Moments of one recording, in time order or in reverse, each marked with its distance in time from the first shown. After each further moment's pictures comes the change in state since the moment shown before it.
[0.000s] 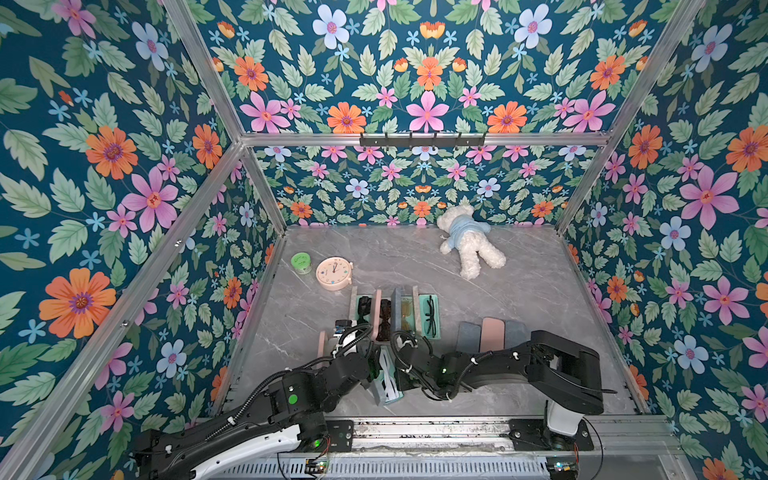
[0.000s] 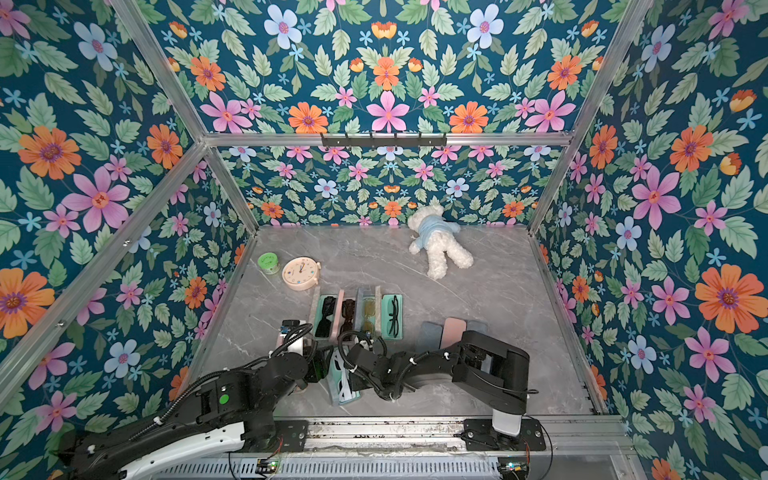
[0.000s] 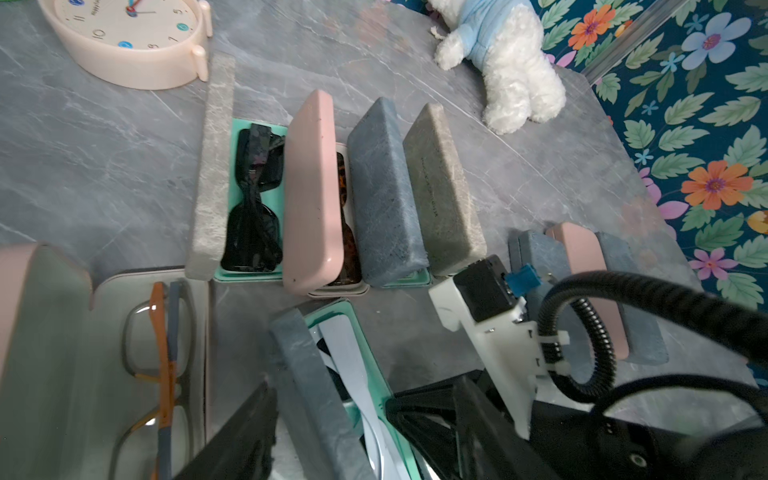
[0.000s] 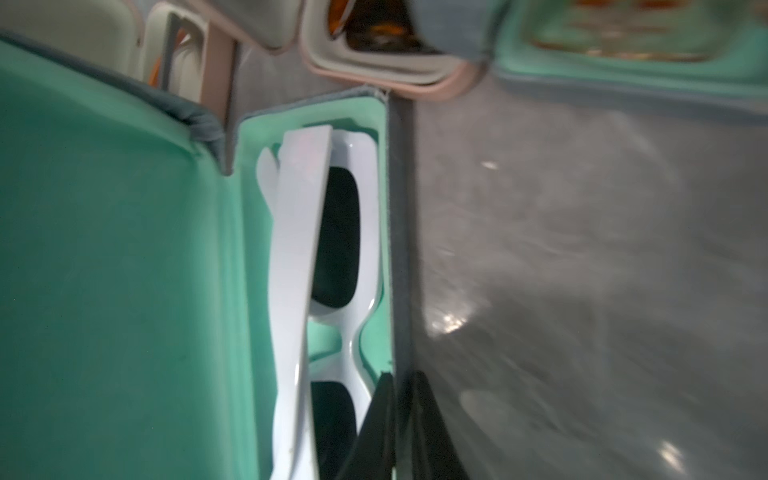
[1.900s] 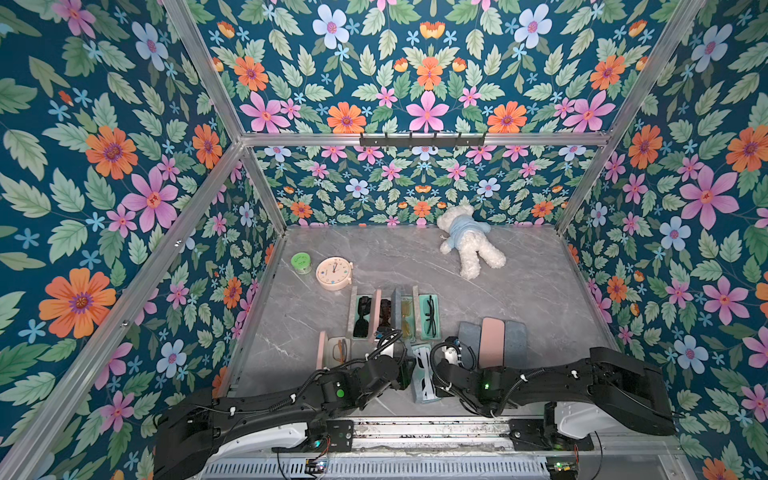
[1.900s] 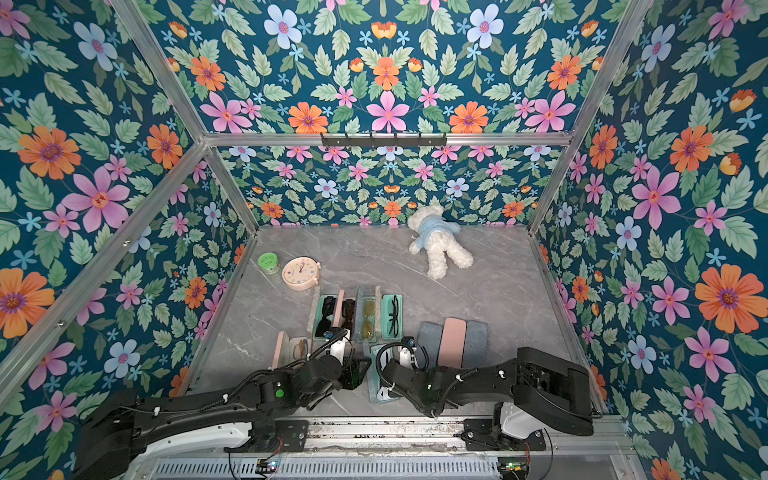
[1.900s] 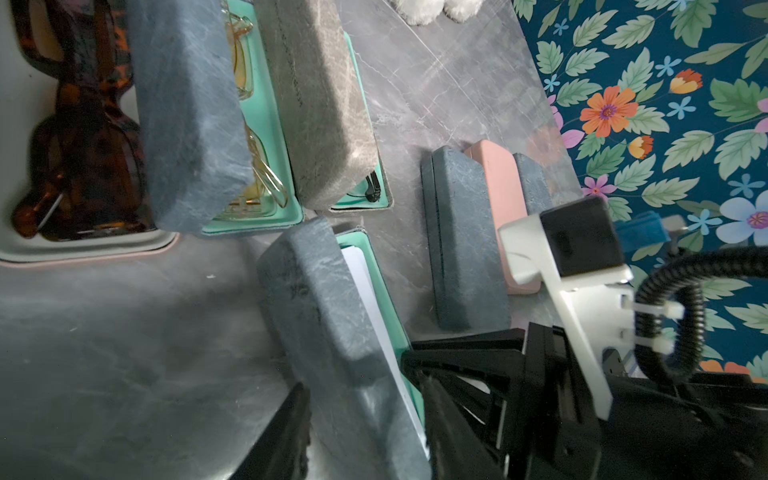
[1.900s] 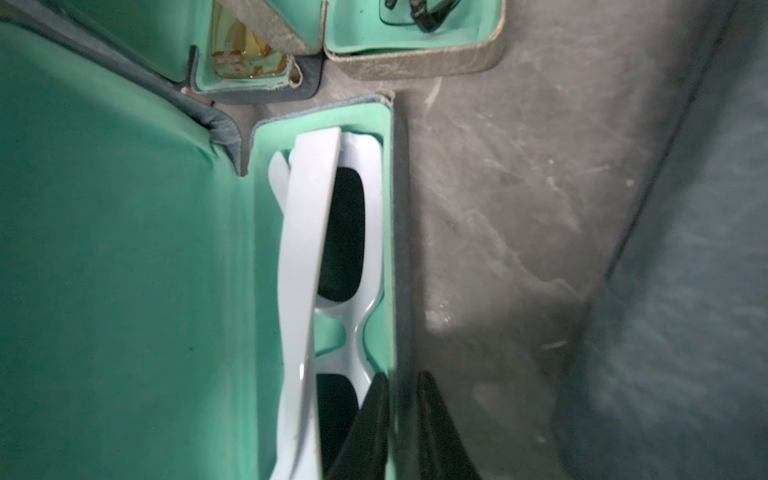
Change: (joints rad) left arm -0.039 0.357 -0.170 0.625 0.237 -0.051; right arm 0.035 -0.327 -0.309 -0.079 0.214 0.134
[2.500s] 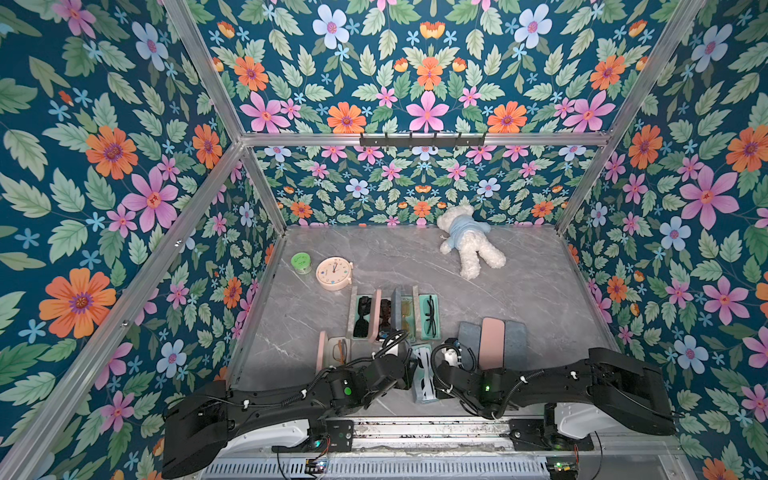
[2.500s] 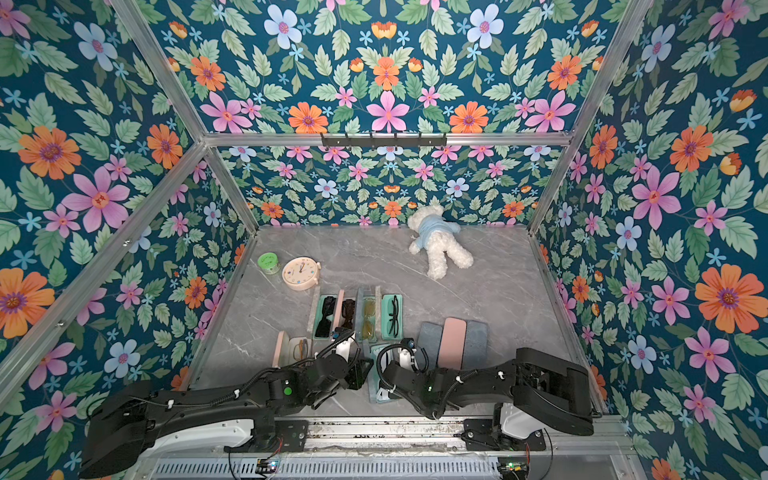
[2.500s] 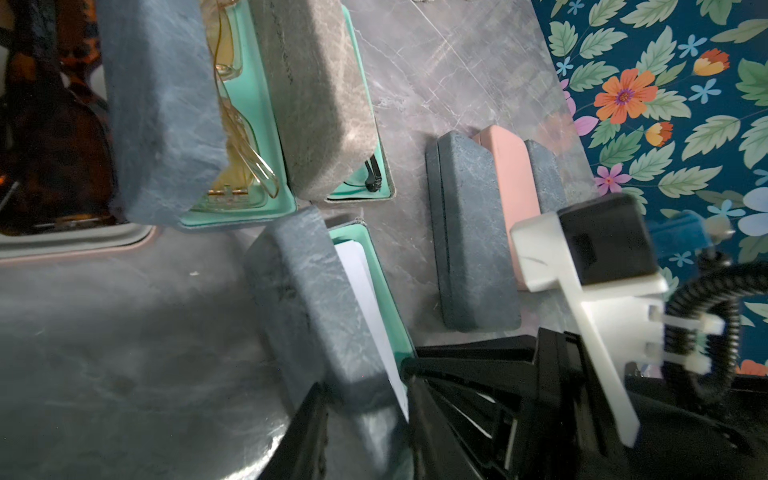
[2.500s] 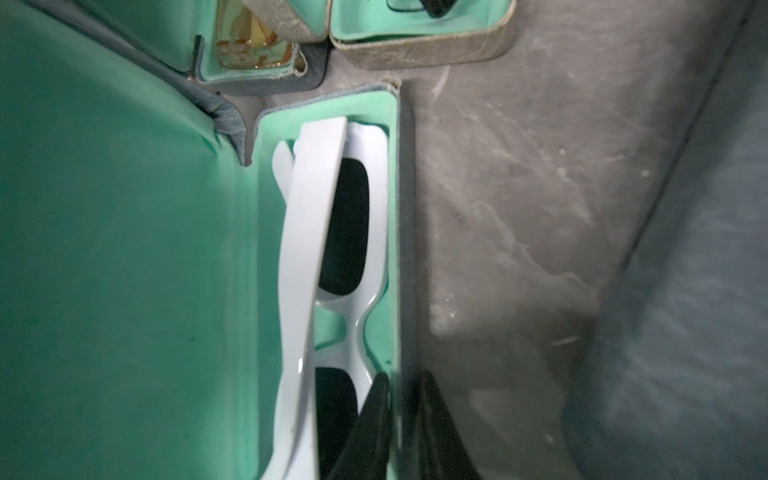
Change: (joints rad) left arm 0.000 0.086 0.016 0.045 0.018 -0.003; right arm 0.011 0.001 -0.017 0.027 0.000 0.000
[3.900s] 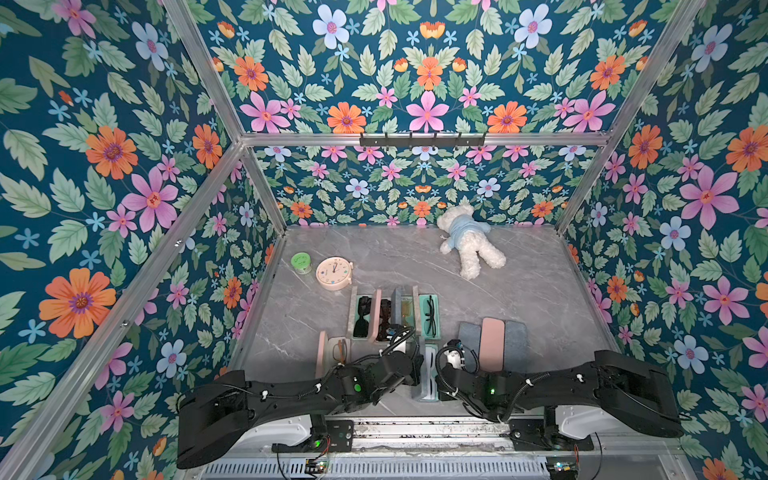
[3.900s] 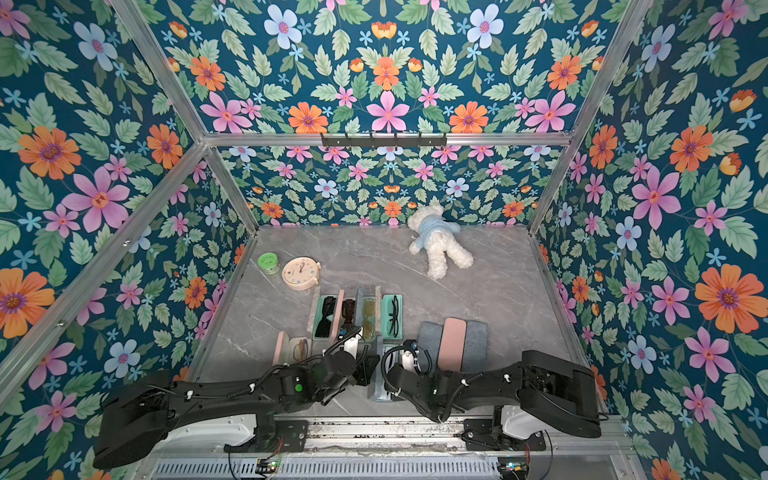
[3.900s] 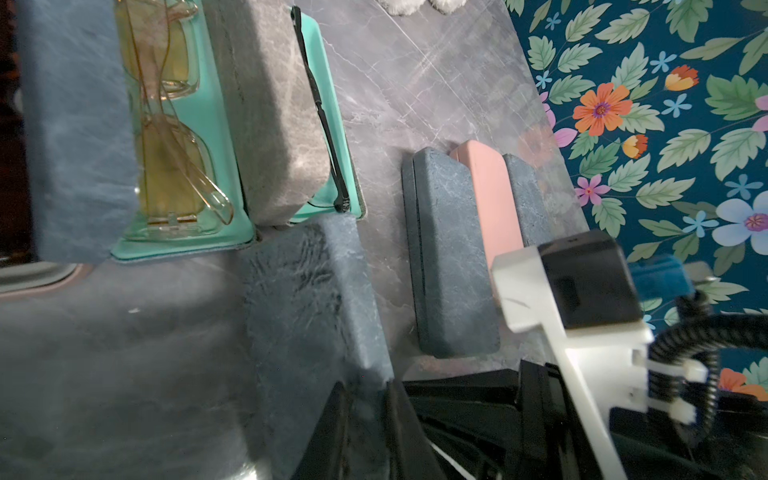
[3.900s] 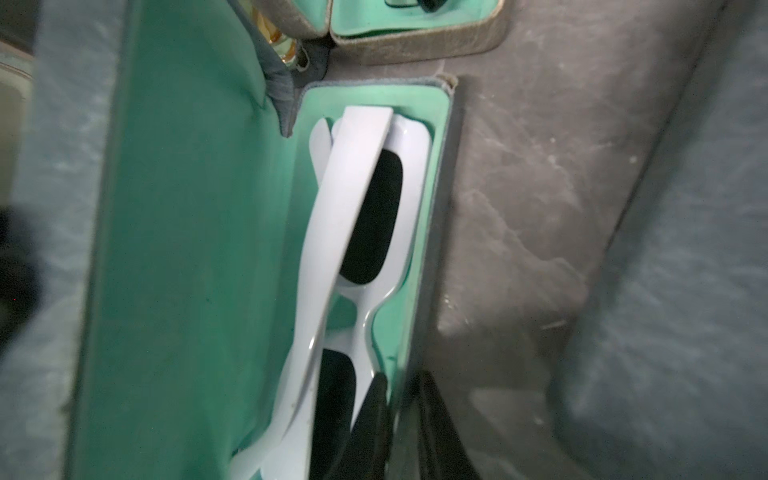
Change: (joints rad) left arm 0.000 0.115 0.032 0.121 0.009 0.004; right arm 0.010 -0.040 -0.046 0.033 0.003 0.005
